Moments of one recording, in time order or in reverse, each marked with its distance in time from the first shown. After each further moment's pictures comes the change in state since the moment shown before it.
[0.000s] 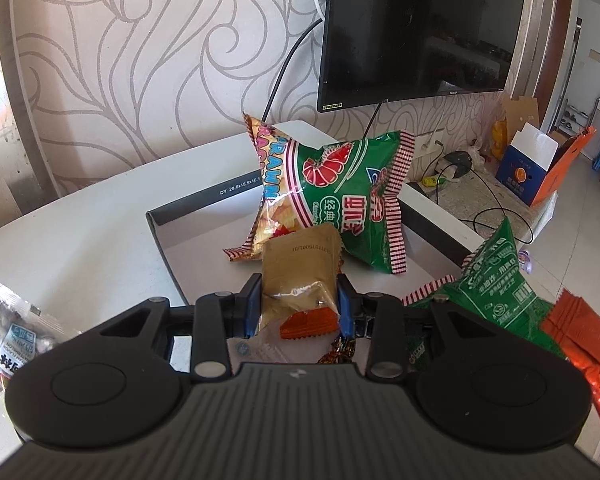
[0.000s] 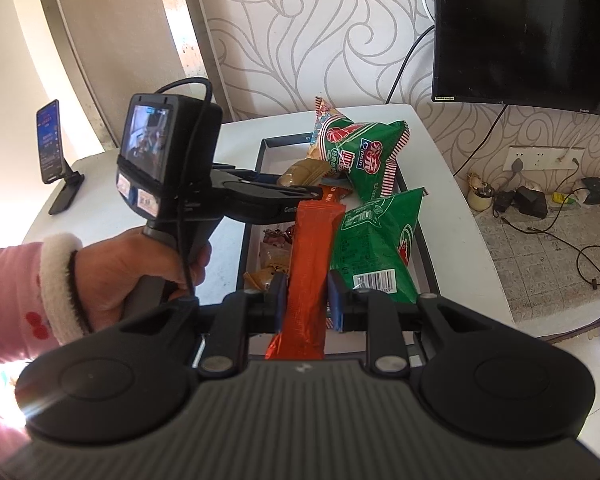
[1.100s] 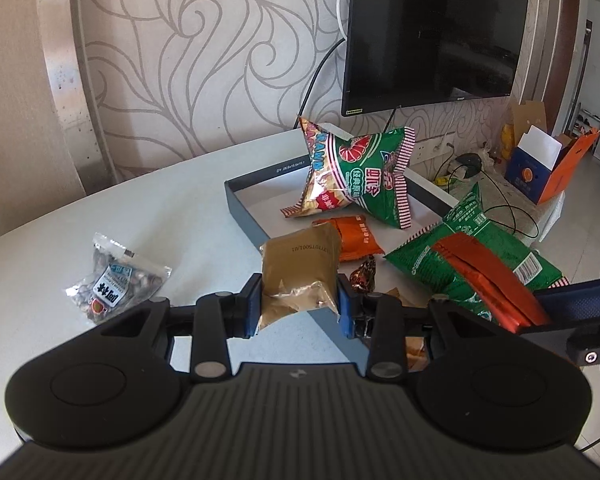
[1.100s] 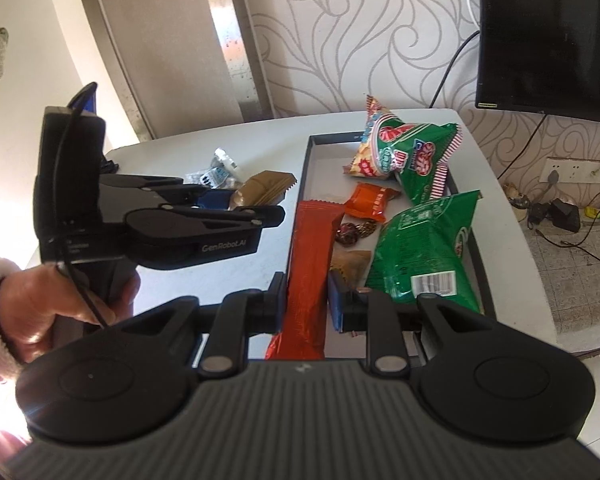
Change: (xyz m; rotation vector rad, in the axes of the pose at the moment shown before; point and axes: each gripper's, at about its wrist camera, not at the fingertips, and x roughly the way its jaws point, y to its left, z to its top) left arm -0.099 0.019 -0.038 0.000 -0.020 0.055; right arm 0.006 0.020 -0.006 -0.048 -0.013 0.092
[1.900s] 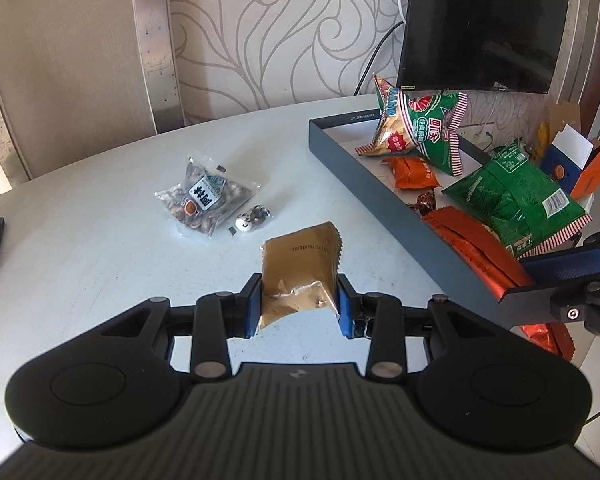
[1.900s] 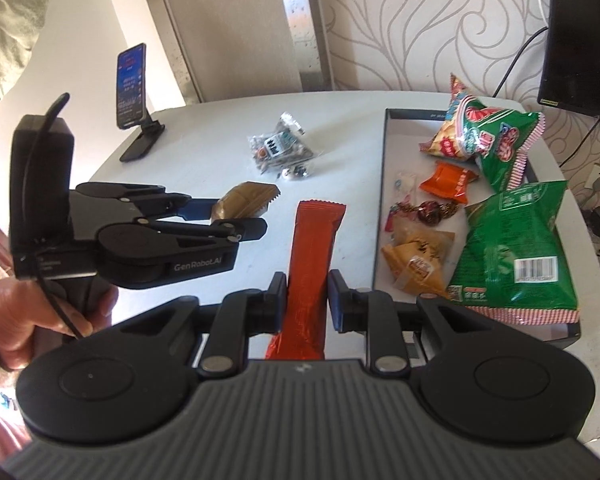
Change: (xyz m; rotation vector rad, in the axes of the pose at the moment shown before) left arm -0.054 0.046 -0.062 -0.090 0.048 0.103; right arm 0.021 0.053 -0.014 -0.086 0.058 0.094
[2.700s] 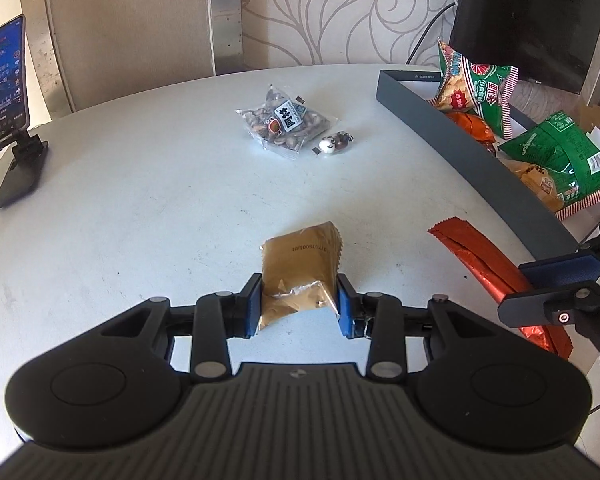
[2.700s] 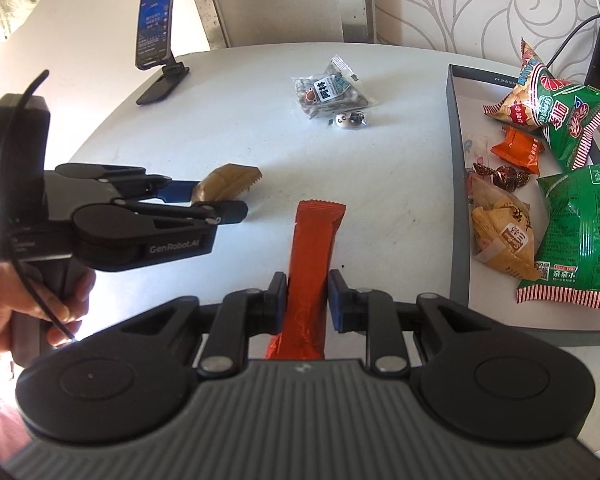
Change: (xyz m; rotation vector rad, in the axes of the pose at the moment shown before) left arm -0.011 0.057 -0.058 -0.090 0.062 0.061; right arm 0.047 0.050 -0.016 -0.071 0.119 0.028
